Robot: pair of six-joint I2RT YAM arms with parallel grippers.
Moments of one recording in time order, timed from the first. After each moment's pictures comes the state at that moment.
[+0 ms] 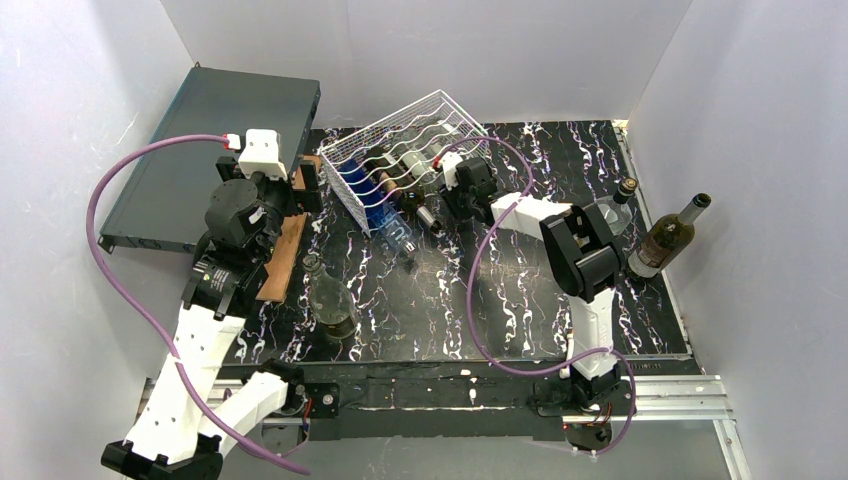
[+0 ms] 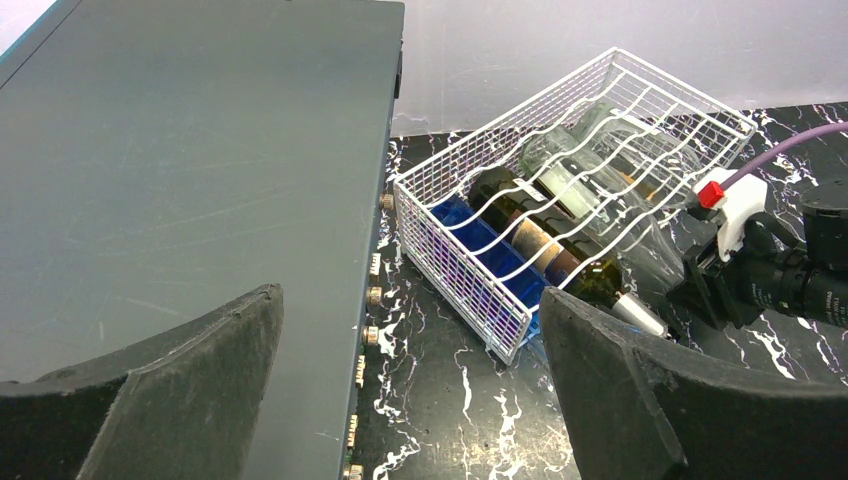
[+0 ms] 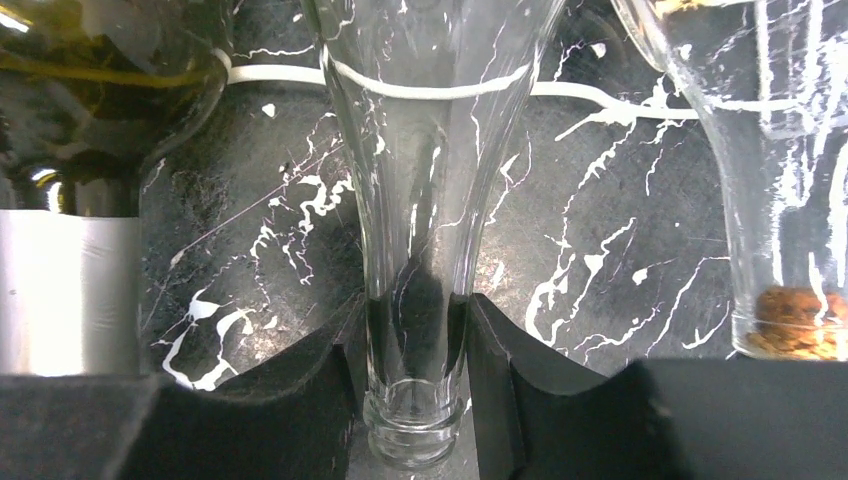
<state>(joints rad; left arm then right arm) -0.33 0.87 1.17 -0.41 -0.29 0.02 0.55 2.06 1.37 -0.01 0.00 -0.19</state>
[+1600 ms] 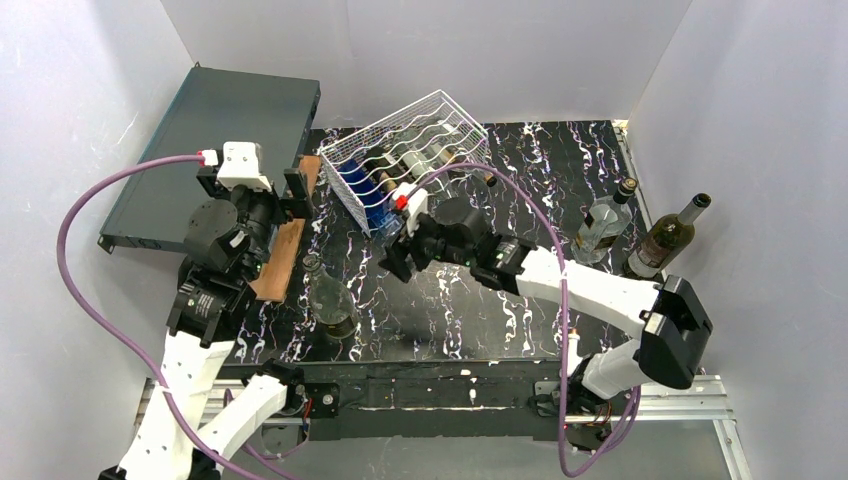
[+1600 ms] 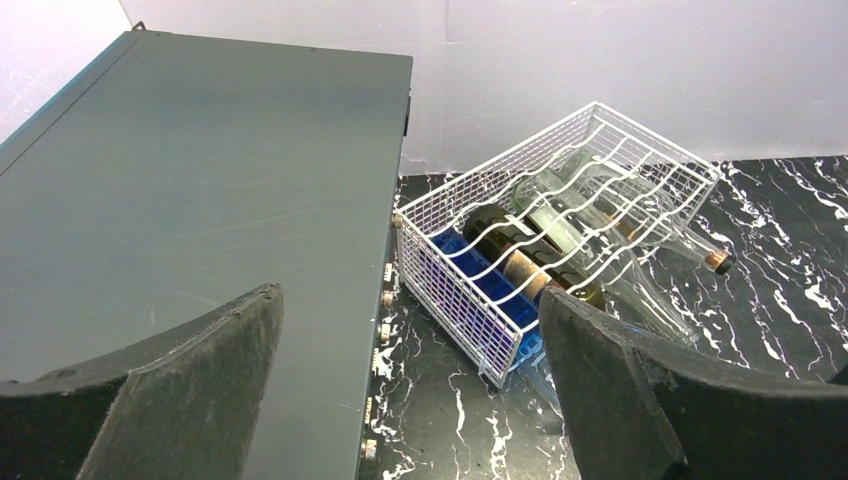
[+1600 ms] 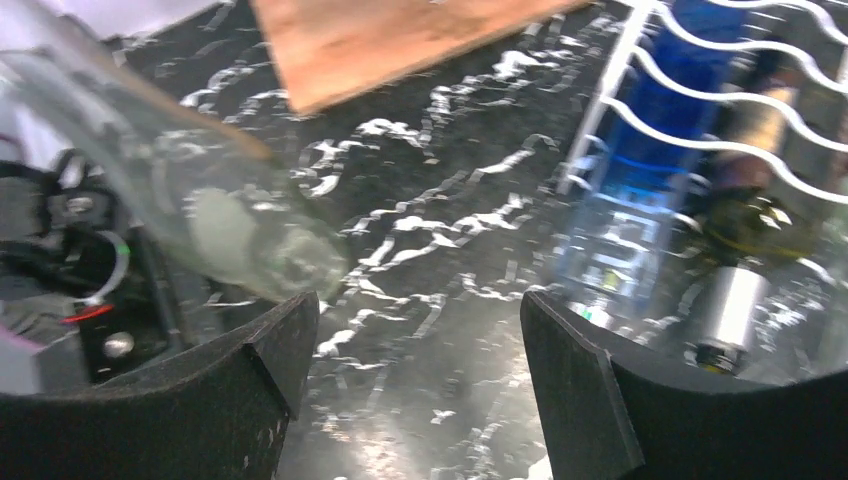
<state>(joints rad) -0.34 0.77 1.16 -0.40 -0.30 0.02 0.97 1.45 1.12 -0.03 -0.13 0.03</state>
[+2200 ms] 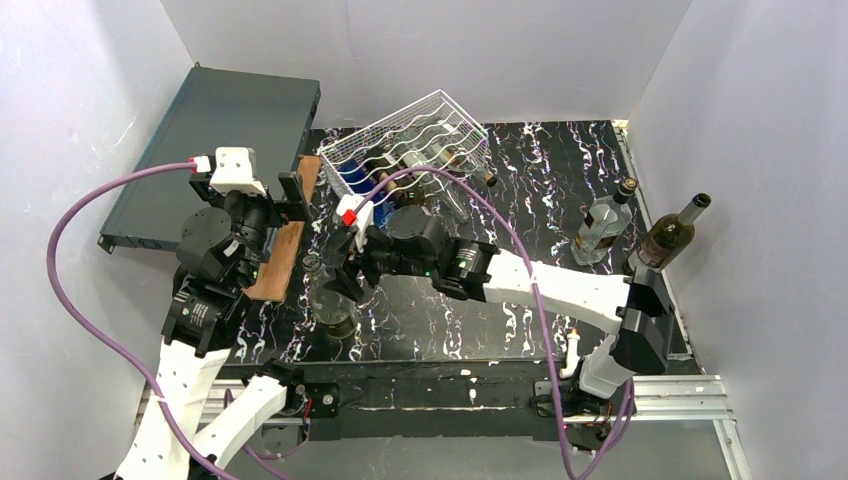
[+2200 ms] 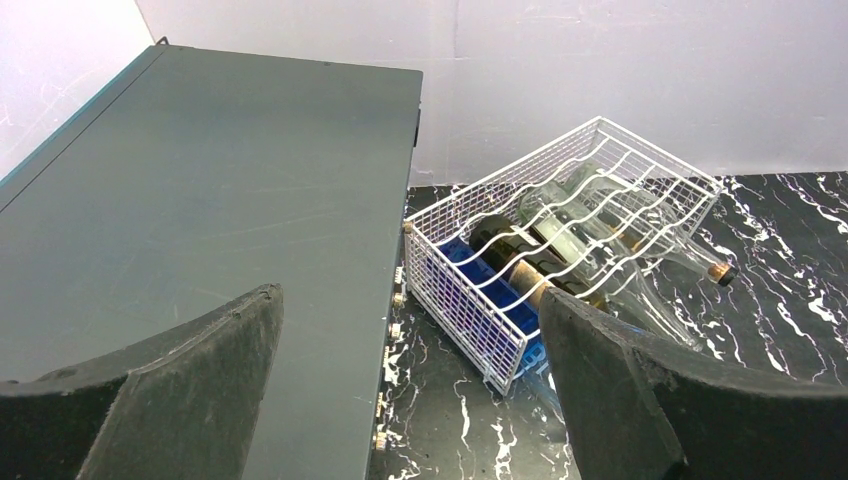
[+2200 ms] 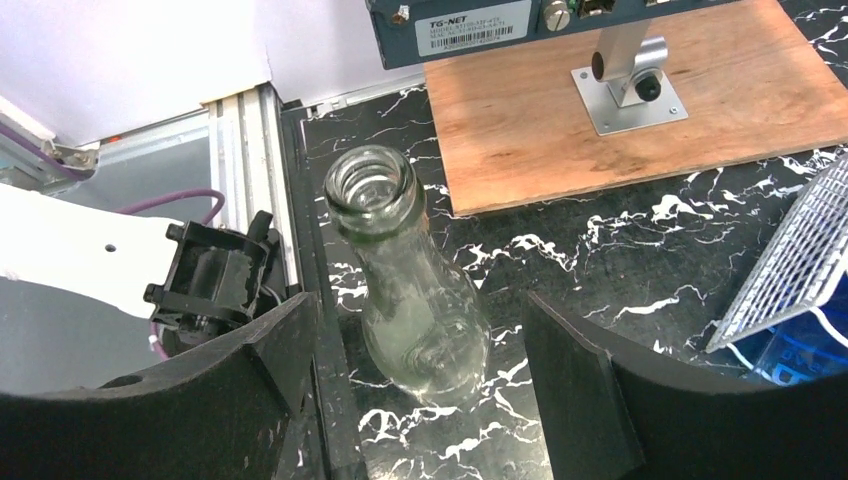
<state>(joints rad) -0.35 0.73 1.16 -0.40 -0.33 0.03 1.21 1.58 1.38 -0.01 -0.17 0.07</state>
